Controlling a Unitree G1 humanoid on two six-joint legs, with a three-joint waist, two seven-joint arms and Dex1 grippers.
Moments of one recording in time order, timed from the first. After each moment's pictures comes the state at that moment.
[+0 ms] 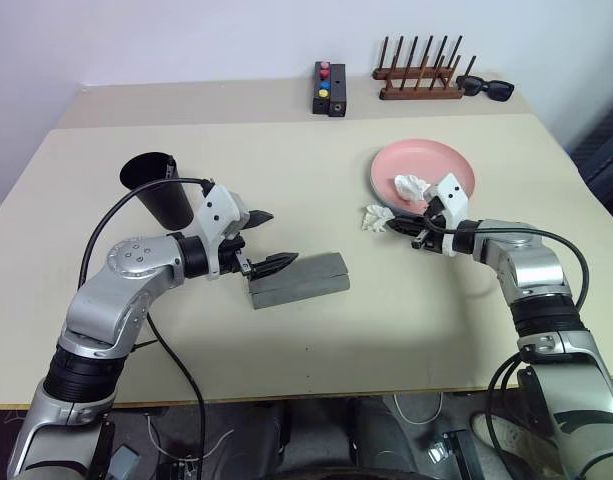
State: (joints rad) left arm -0.40 0.62 -0.05 -0.35 -0.45 0.65 -0.80; right arm -0.65 -0.58 0.01 0.45 0.21 0.38 0.96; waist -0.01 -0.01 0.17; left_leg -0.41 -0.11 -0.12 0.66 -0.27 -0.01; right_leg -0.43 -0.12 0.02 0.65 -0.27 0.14
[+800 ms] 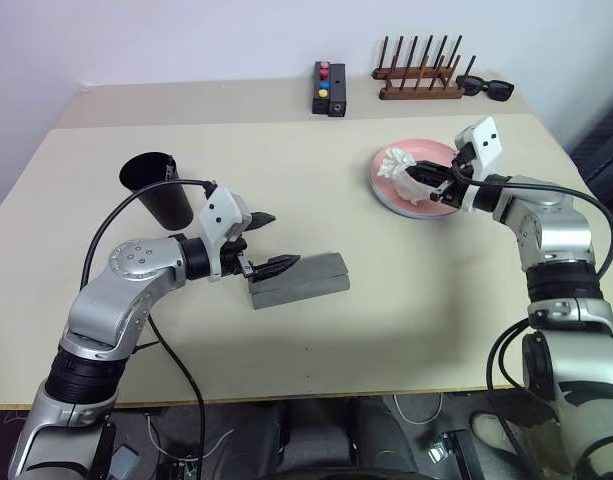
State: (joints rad) left arm -0.40 0.62 -0.05 -0.35 -0.45 0.64 -0.80; right arm -0.87 -0.61 -0.08 0.66 0.20 0.26 0.88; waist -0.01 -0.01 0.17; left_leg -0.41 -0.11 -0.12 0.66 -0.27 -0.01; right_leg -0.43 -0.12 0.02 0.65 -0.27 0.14
